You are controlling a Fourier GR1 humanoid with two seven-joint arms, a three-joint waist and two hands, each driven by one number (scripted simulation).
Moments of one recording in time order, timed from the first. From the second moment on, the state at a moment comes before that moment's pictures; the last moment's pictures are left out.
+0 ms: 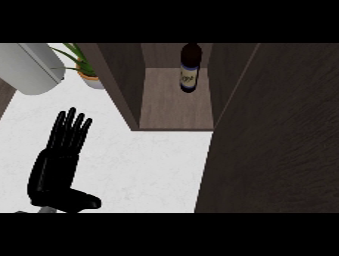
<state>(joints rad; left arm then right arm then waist) 0.02 0.35 -0.29 -1.54 0.68 -0.05 -0.46 0.37 -0.83 0.75 -2.51 -0.02 -0.25 -0.05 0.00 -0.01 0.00</state>
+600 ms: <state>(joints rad) 0.07 0.49 -0.12 -1.53 0.78 -0.19 -0.43 0.30 -0.83 0.78 -2.51 -0.02 -0.20 0.02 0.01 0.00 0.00</state>
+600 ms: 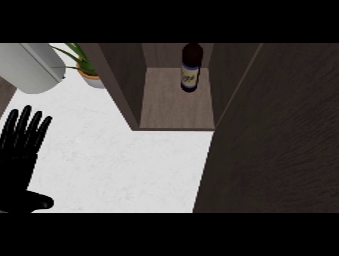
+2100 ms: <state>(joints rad) 0.03 0.59 -0.01 -1.45 0.86 -0.37 -0.38 -0.36 -0.29 0.72 -2.26 -0.10 -0.22 0.46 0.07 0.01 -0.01</state>
